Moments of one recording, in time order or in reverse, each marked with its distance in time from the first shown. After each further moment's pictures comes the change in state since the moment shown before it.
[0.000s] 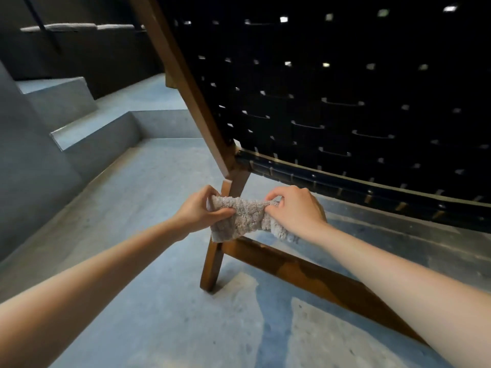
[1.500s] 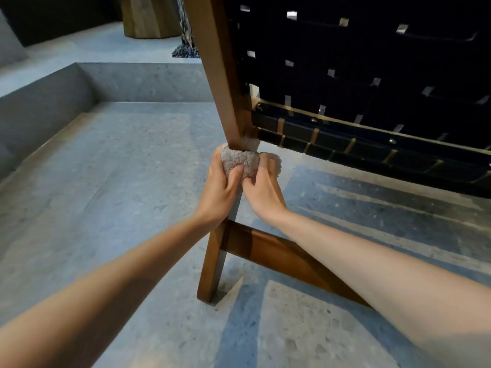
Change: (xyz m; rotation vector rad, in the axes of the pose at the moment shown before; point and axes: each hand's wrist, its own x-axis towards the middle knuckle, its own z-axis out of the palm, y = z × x) left_hand 0.104 -0.074 0.074 -0.429 0.147 0.404; right_hand 0.100 0.004 0.170 0.292 0.114 0.069
